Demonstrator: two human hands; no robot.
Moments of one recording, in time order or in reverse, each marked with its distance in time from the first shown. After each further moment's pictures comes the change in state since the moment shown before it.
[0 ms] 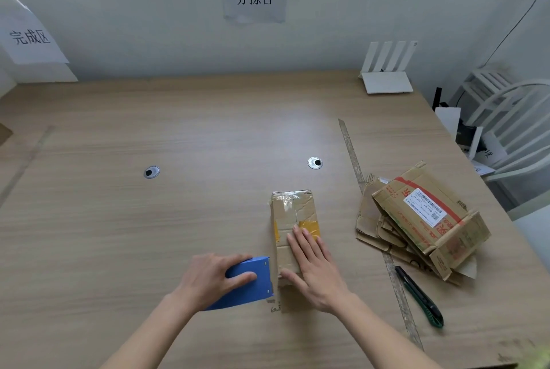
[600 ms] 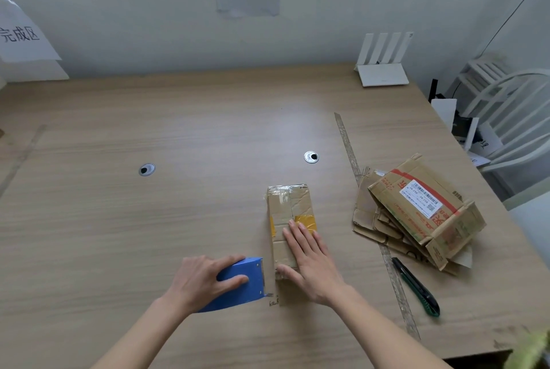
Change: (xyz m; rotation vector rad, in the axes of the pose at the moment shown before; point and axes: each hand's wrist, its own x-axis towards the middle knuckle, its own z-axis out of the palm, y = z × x) left_hand -0.009 -0.013 0.016 0.135 0.188 0.115; right_hand 0.000 -0.002 -0.002 0.000 -0.004 0.017
